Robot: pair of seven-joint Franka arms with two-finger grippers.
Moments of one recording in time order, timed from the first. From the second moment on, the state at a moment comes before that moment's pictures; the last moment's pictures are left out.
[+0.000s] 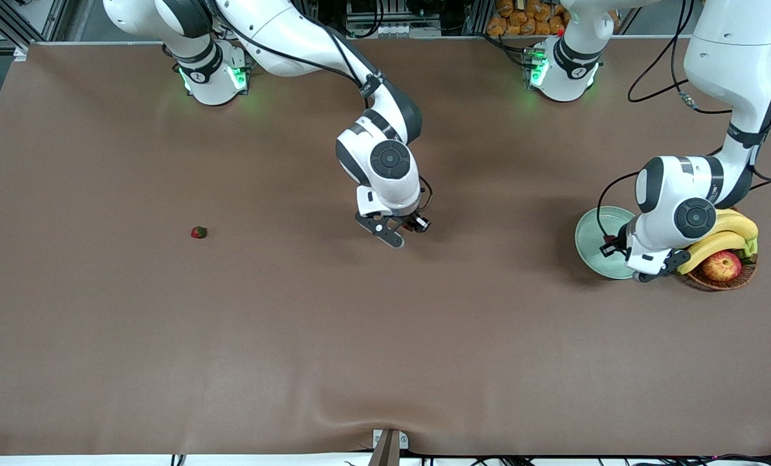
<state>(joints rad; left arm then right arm) 0.09 0.45 -0.03 -2.12 0.18 2.39 -0.54 0.90 0.82 -0.09 -1.36 0.22 2.22 1.36</state>
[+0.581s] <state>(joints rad) 0.09 0.40 -0.03 -2.10 0.19 2.36 -0.53 0.91 0.82 -0.10 -1.42 0.21 2.29 1.36</state>
